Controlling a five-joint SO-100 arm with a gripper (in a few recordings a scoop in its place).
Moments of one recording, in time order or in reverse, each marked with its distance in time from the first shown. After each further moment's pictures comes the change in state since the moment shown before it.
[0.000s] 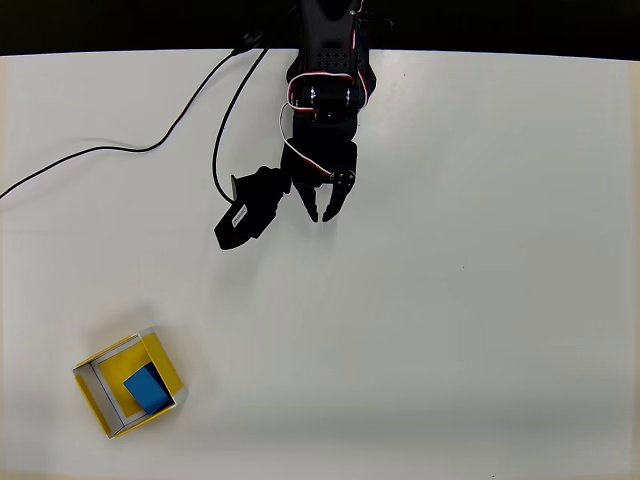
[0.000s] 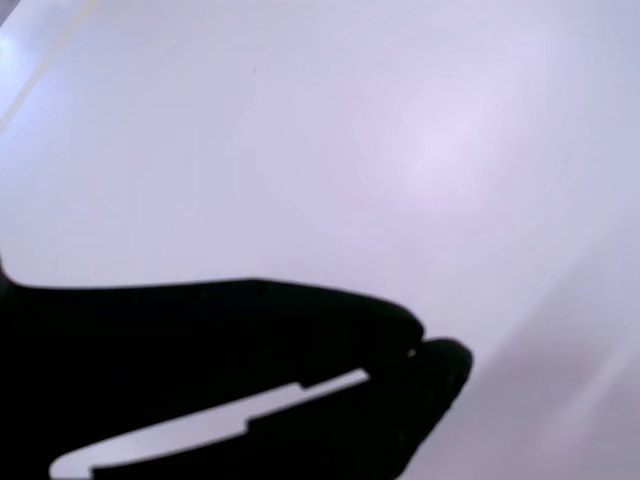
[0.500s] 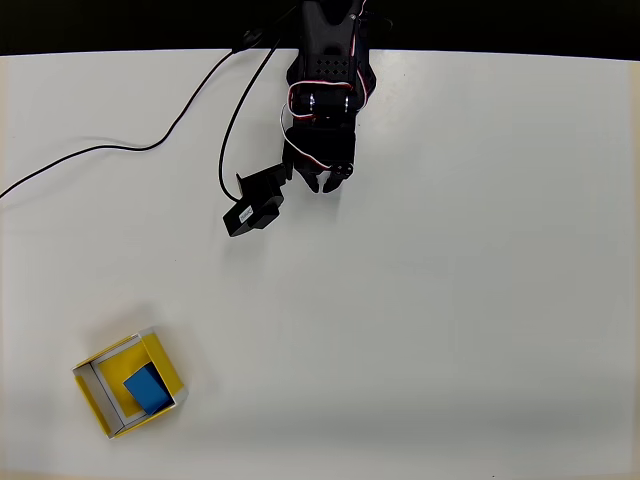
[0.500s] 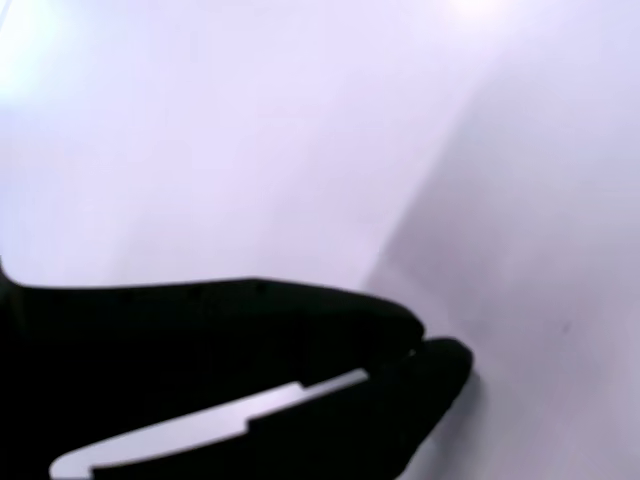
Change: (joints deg) arm 1.0 0.1 6.2 12.0 -2.5
